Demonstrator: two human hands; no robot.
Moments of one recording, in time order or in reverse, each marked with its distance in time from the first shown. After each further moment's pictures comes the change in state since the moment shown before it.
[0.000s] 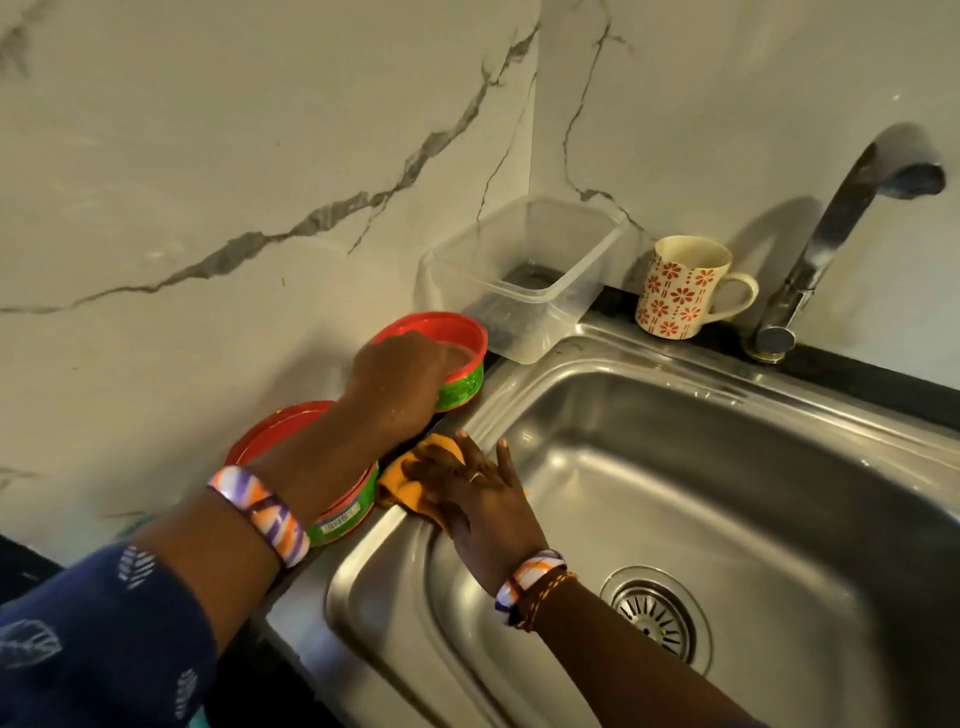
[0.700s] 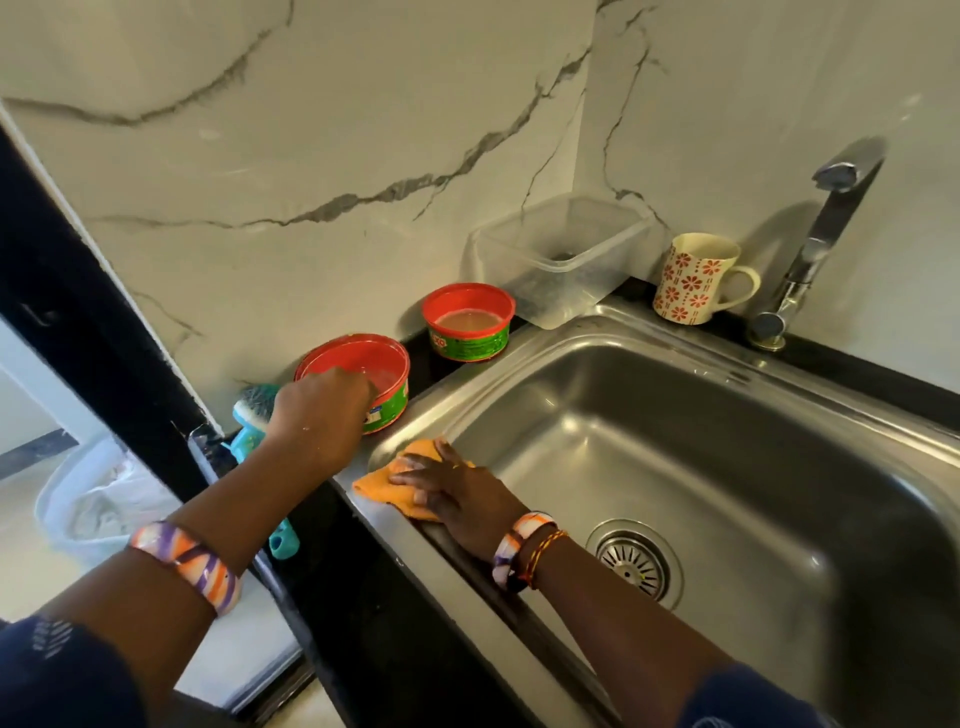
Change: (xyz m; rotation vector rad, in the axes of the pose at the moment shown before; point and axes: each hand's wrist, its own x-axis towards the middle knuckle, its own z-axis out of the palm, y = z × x) left_hand -0.138 -0.019 0.005 0.246 -0.084 -0.324; right_hand -0.050 -0.049 -0.032 0.324 -0.524 -0.022
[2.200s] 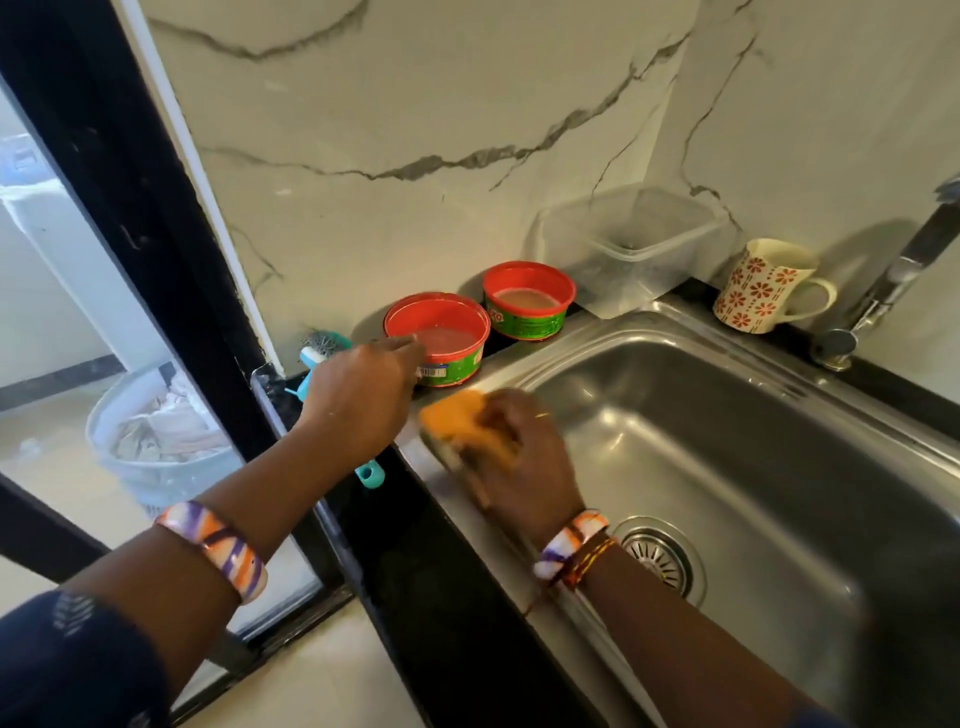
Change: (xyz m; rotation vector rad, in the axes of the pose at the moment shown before) left_hand -0.030 -0.017 0.016 -0.334 0.235 0.010; right_hand -0.016 -0.046 -0.005 0.179 0.443 0.010
